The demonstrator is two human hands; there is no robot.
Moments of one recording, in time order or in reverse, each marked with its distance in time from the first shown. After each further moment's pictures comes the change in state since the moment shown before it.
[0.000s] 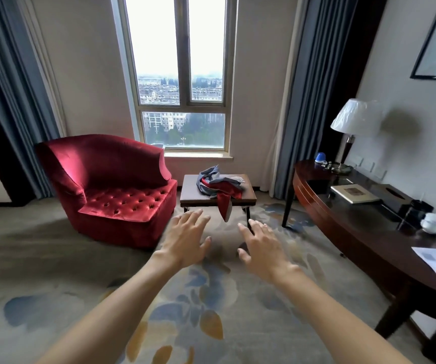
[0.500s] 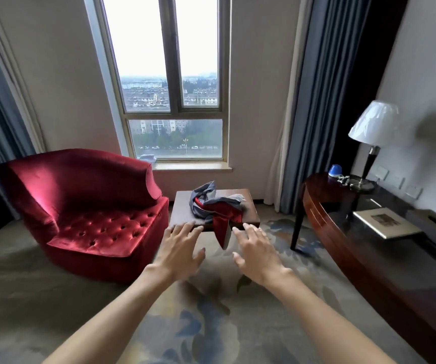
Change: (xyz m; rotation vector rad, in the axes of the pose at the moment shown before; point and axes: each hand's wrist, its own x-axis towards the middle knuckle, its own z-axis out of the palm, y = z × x) left_hand 0.275 -0.071 0.122 -0.014 -0.004 -0.040; right_hand 0.279 0.147 0.096 0.076 -0.021 -0.005
